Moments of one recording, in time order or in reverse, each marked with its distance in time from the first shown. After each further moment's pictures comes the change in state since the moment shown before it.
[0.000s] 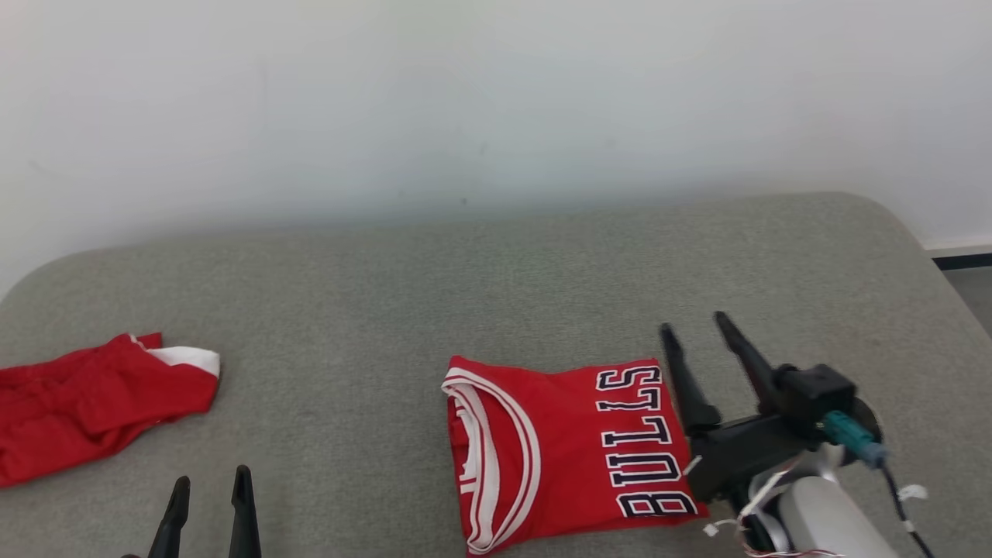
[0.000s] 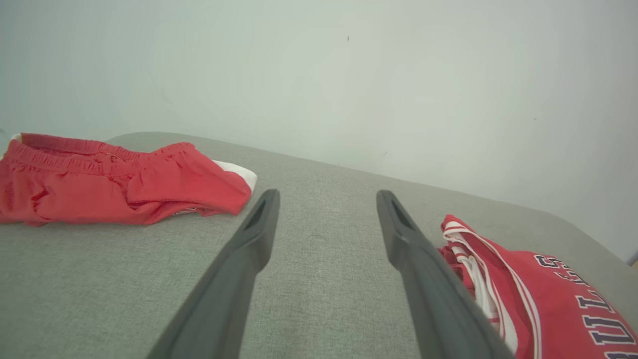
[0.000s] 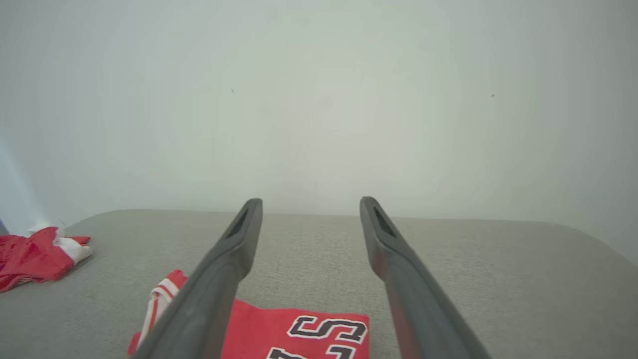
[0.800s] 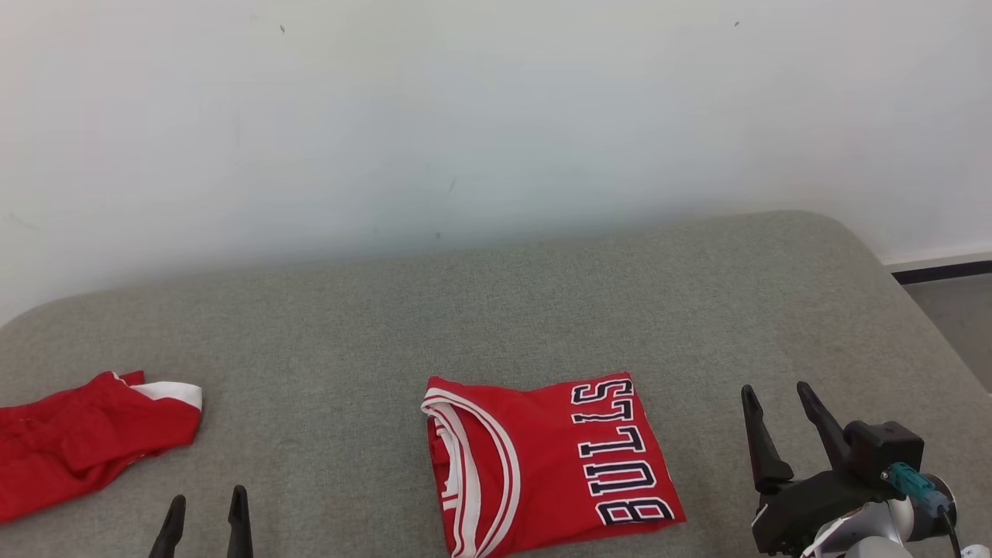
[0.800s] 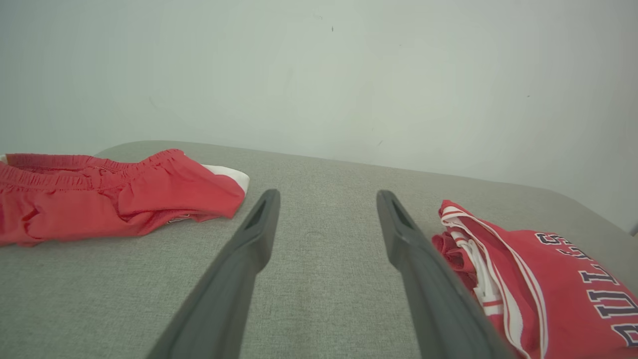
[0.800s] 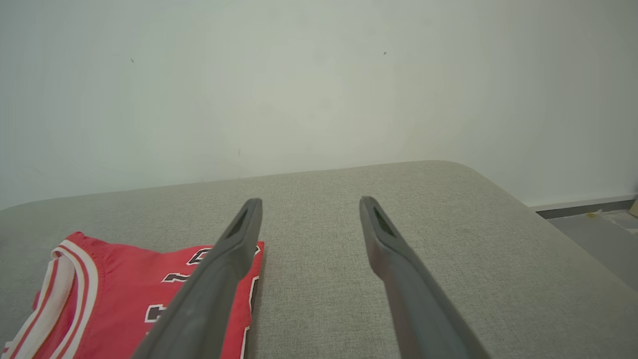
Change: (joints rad) left arm -0.008 0.021 0.012 0.077 0.050 -0.009 0.000; right arm 0.144 -0.039 -0.172 -0.001 -0.024 0.000 0.056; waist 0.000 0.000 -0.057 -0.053
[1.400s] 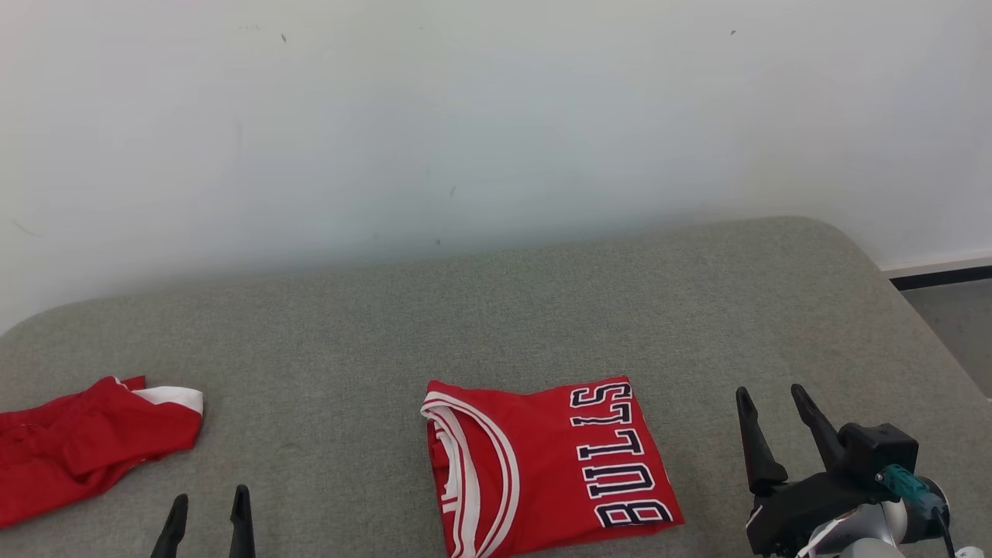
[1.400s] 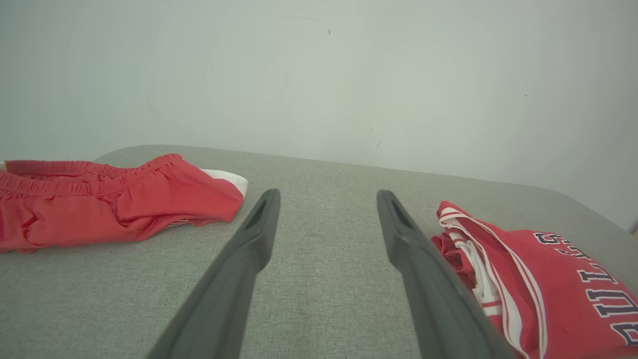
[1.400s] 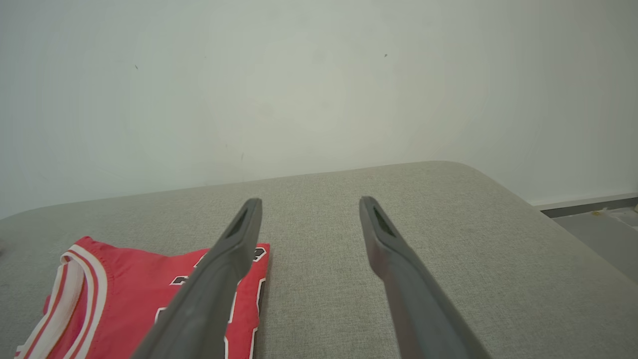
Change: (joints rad) left arm -0.007 0.005 -0.002 0.017 0.006 -0.002 0.000; right arm -0.001 0.015 0.003 0.012 0.009 0.000 -0.003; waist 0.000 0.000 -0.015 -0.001
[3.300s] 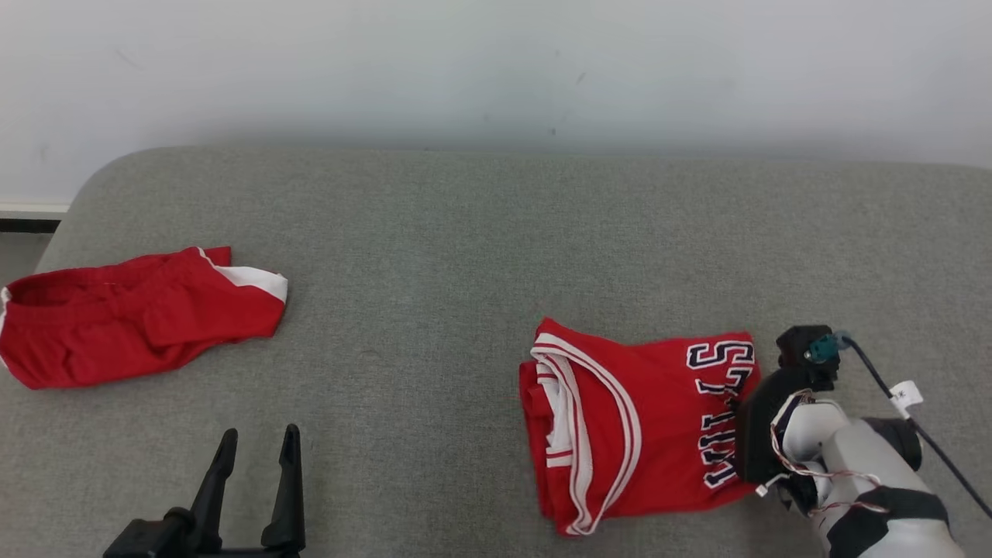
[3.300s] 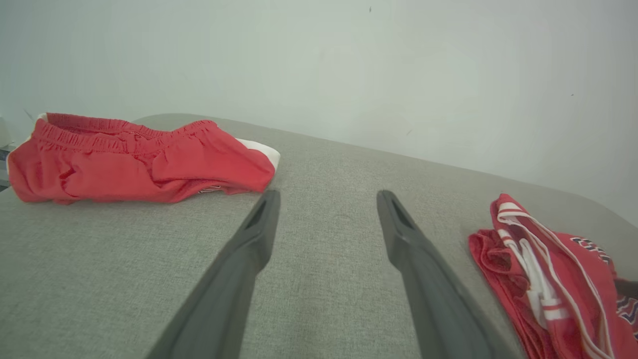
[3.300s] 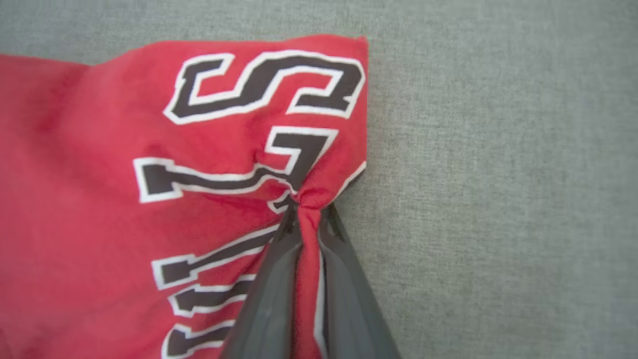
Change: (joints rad) left arm -0.070 -0.026 -0.095 -0.076 -0.015 0.000 0.000; right arm -0.392 -0.003 0.008 0.485 -0.038 0.001 0.583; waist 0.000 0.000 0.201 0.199
